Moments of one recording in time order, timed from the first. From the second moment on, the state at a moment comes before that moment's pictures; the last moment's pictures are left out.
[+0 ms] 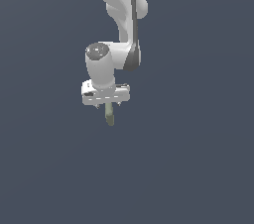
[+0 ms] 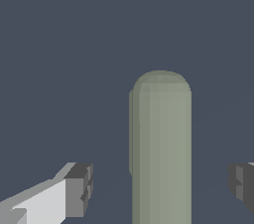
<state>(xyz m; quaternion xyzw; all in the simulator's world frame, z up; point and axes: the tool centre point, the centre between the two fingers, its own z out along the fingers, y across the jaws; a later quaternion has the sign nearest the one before) -0.045 -0.089 0.108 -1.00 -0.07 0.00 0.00</state>
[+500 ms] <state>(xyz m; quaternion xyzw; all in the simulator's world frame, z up) -0.044 -0.089 0.096 -1.00 -0.07 0.00 0.00</state>
